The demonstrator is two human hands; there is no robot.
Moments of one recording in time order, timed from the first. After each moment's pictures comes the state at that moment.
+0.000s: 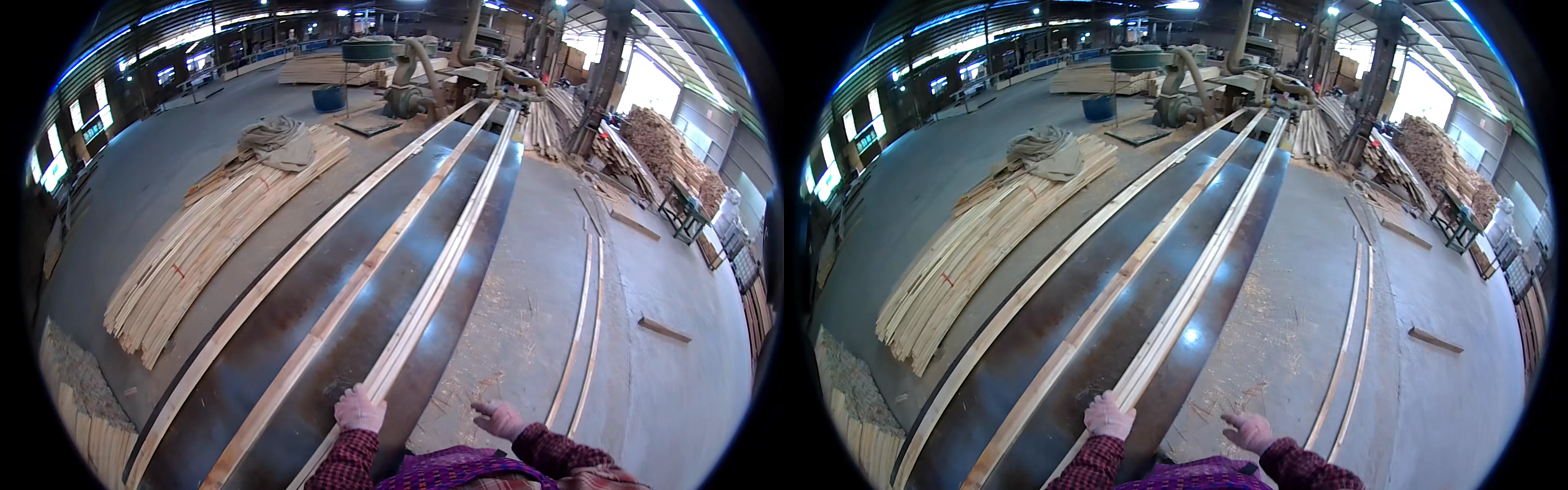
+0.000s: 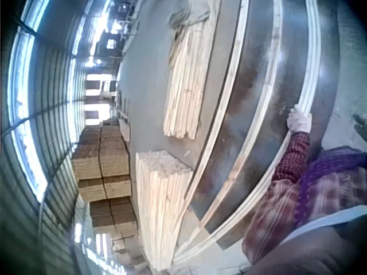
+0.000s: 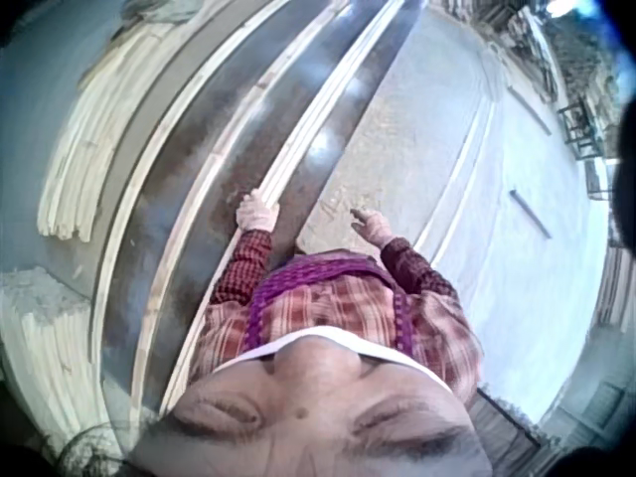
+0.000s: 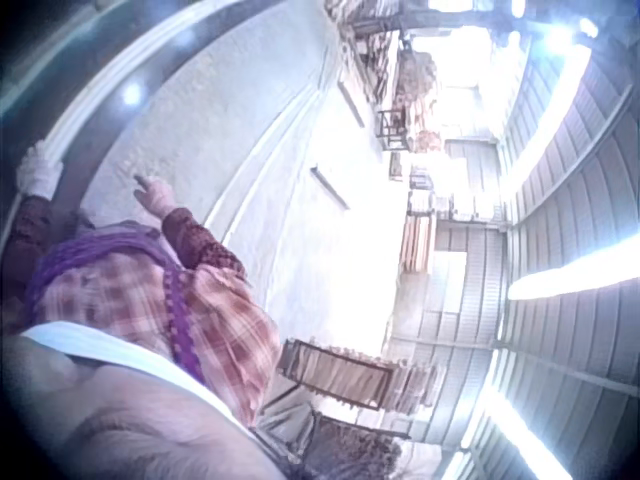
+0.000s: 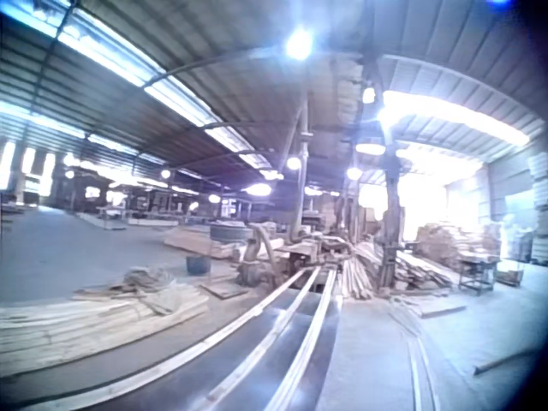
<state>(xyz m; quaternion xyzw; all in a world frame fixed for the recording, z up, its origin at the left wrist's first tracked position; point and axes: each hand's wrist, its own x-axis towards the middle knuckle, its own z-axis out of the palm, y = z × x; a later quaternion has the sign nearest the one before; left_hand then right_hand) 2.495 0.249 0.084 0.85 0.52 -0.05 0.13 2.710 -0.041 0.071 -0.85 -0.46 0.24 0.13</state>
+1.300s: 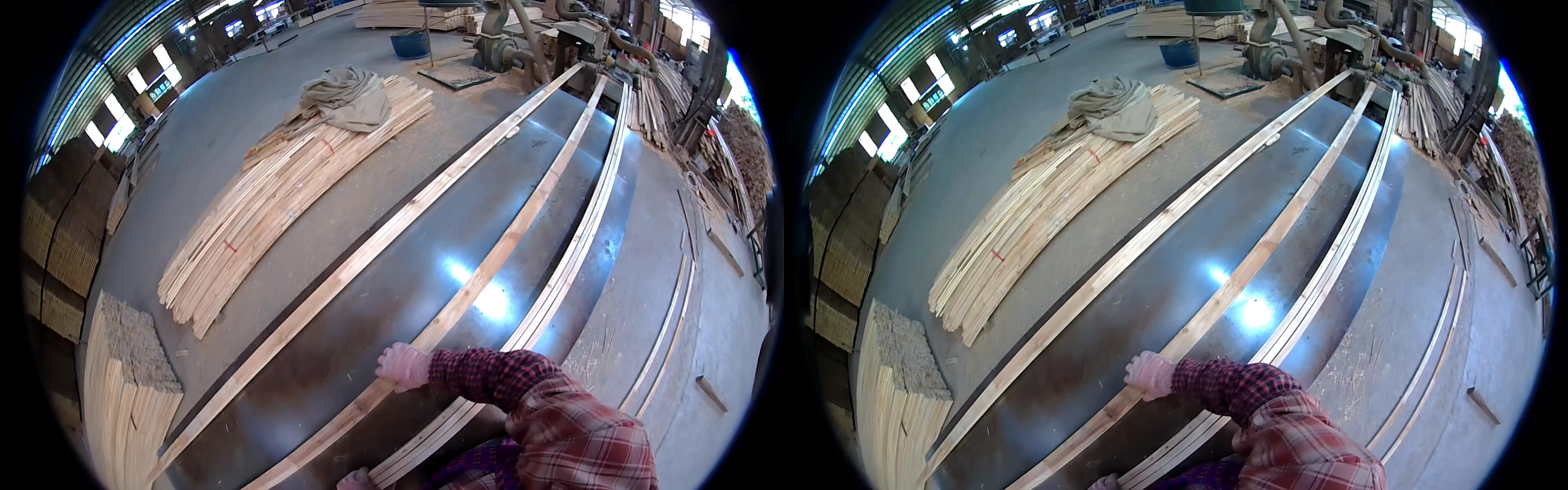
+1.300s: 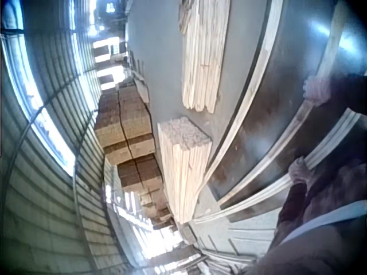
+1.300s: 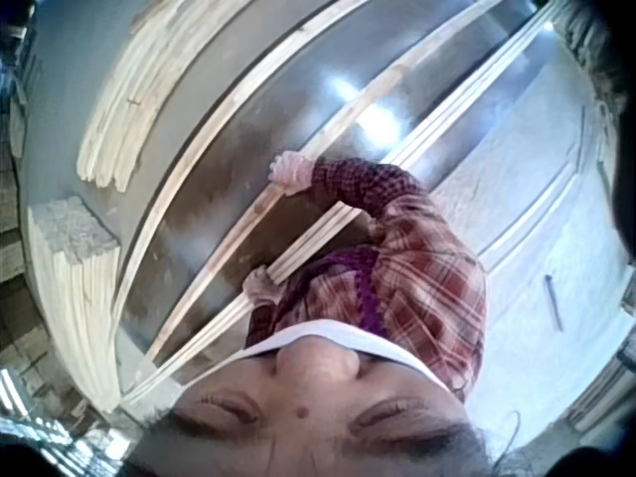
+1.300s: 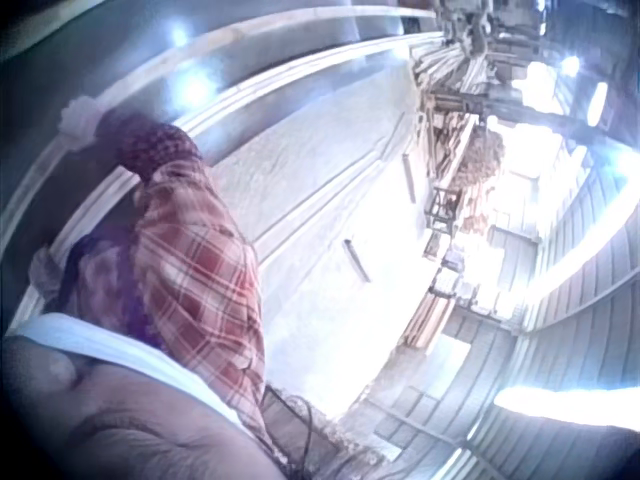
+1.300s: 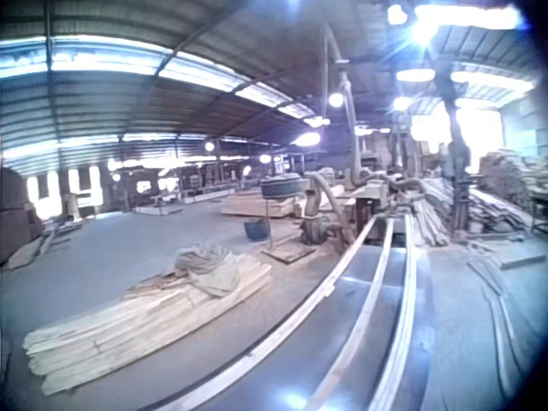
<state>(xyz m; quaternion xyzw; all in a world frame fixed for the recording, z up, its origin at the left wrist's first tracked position) 2.530 0.255 0.104 0.75 0.63 -0.11 0.13 2.845 0.492 0.079 -0.37 -0.91 0.17 -0.04</state>
